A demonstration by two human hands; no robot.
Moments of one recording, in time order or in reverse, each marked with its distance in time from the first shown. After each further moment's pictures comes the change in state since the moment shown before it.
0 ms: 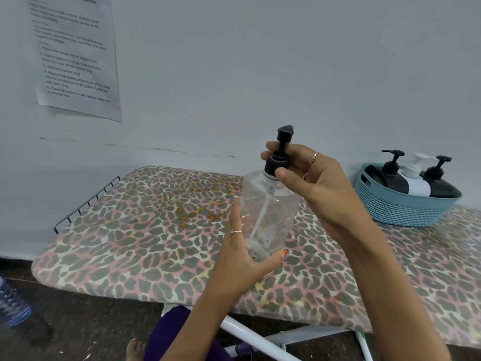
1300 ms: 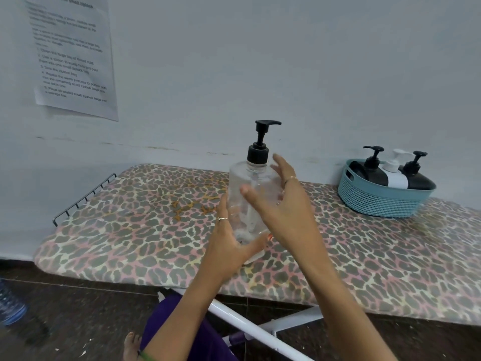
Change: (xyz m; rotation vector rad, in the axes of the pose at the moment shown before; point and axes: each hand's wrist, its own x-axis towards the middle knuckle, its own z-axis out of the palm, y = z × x) left_hand 0.000 -0.008 0.002 -0.083 0.022 0.009; right_hand -0.039 0.013 0.037 -0.373 0.238 0.118
